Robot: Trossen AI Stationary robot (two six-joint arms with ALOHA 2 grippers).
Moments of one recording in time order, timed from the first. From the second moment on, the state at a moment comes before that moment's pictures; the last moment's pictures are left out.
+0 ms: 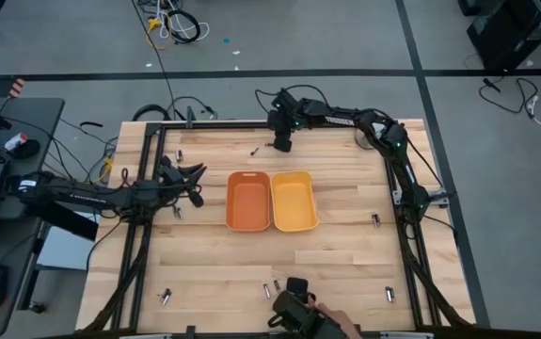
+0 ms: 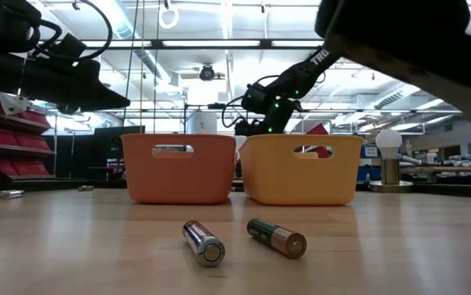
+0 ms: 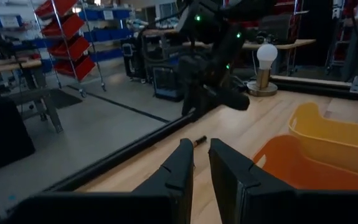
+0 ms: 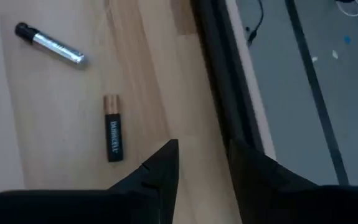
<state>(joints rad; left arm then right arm) -0.04 0.54 0.01 0.49 -0.77 -0.01 -0.64 2.22 1.70 -0.48 -0.04 -0.45</state>
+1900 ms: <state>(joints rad) 0.80 1.89 1.10 0.16 0.42 0.31 -0.75 2.22 1.72 -0.69 -0.40 -0.53</state>
